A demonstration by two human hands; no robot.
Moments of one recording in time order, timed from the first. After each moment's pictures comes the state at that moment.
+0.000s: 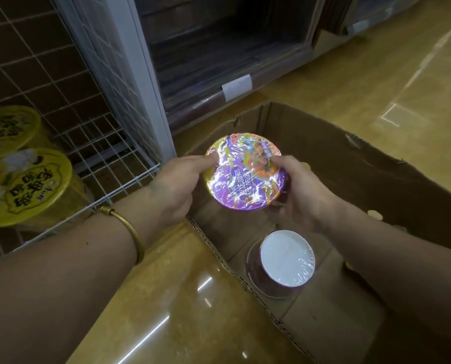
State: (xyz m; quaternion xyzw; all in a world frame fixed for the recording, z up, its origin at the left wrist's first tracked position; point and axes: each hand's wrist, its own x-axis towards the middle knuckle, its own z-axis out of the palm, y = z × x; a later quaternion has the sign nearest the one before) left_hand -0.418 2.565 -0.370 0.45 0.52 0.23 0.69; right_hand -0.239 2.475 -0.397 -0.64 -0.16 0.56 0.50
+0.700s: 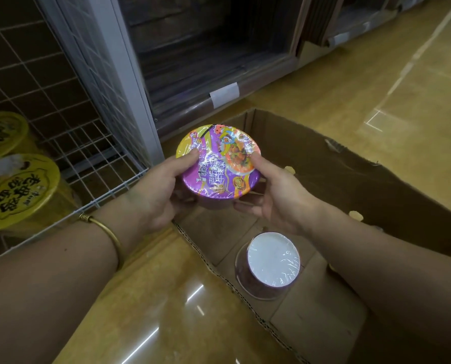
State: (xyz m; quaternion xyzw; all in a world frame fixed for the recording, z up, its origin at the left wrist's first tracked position) left_hand -0.428 2.550 -0.358 0.42 0.48 0.24 0.73; right_hand -0.260 2.469 -0.375 -0.61 -0.15 0.58 0.52
